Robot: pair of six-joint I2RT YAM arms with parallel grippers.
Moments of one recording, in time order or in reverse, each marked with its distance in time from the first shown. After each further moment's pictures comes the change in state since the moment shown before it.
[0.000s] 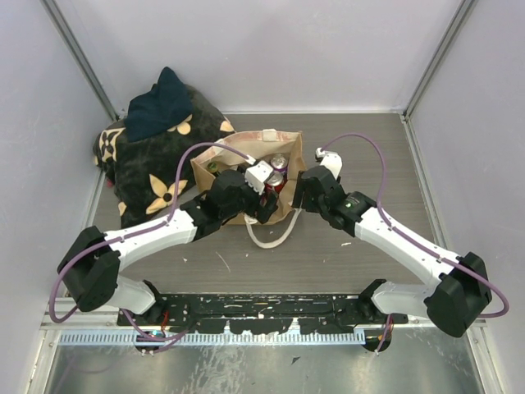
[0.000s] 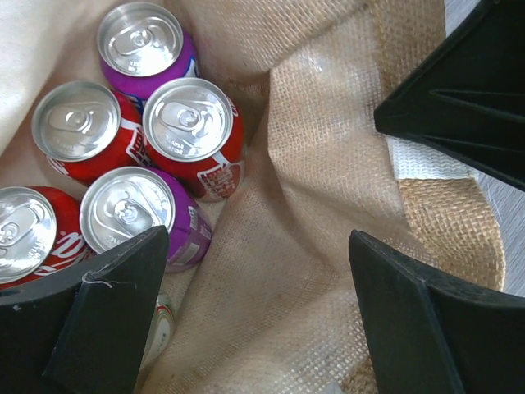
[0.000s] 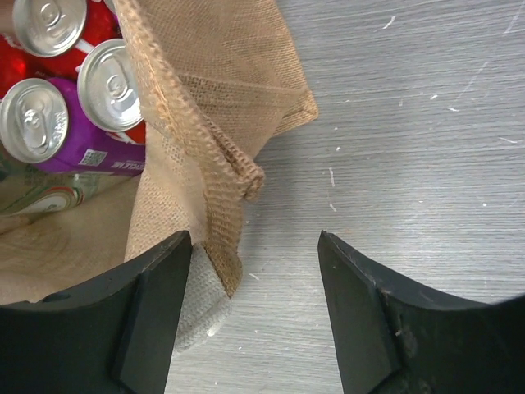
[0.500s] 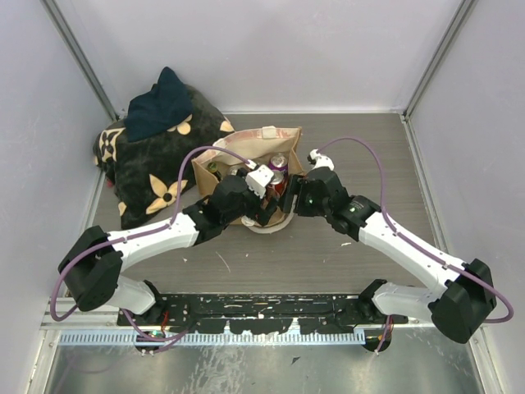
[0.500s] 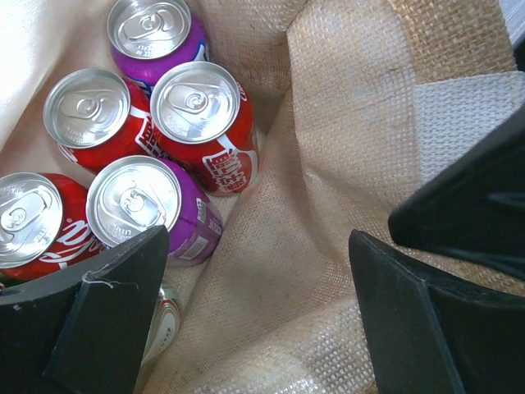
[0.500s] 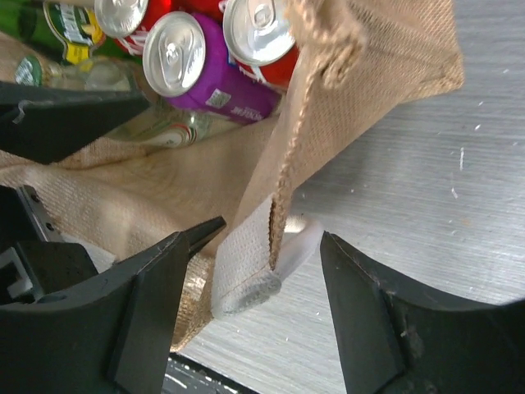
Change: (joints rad) left arm -0.038 0.009 -0.043 0.050 -0.090 0.018; right arm 0.003 -0.054 -0.022 0.089 -0.285 0.040
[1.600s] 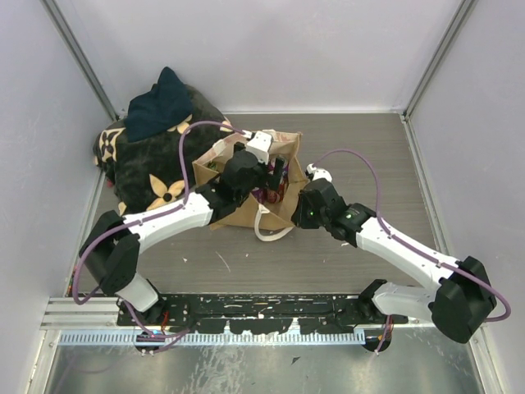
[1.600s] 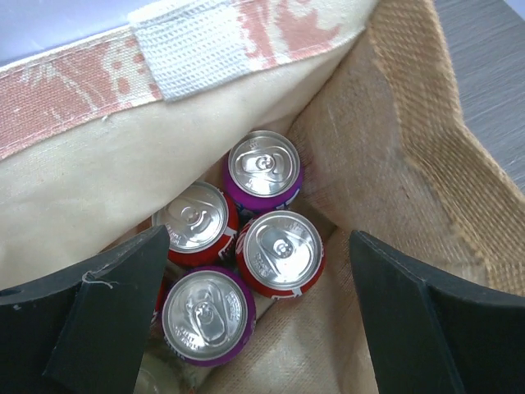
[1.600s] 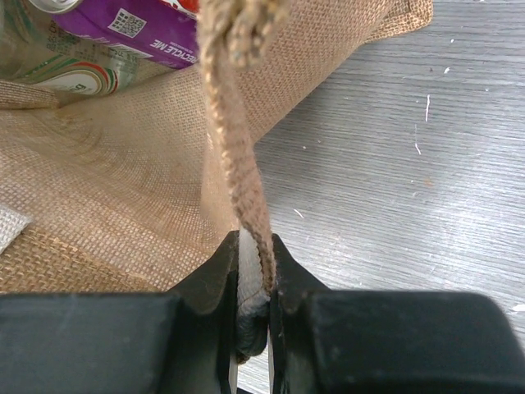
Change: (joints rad) left arm 0.024 0.153 0.243 0.040 -0.269 -0.116; right arm 0.008 -0.001 -0.122 -0.017 -0.012 -0.052
